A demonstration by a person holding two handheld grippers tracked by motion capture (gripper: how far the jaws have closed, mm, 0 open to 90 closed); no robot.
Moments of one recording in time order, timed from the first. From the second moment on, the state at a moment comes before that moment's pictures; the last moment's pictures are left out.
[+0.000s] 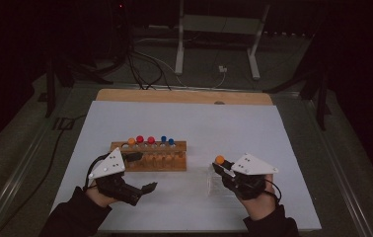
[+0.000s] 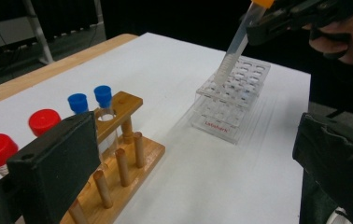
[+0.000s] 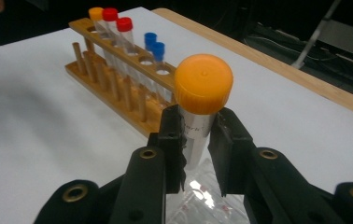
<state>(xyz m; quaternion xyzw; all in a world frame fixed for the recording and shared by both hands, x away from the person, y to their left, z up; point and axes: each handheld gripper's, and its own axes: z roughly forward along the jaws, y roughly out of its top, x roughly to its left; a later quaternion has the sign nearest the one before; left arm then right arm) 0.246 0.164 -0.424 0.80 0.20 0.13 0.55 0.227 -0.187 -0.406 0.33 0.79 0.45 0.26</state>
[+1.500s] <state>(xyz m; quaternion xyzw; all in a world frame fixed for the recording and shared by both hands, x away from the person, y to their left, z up) 0.235 0.111 -0.419 0.81 0.16 0.07 0.56 0.216 -0.131 -0.439 0.25 0.85 0.43 0.16</state>
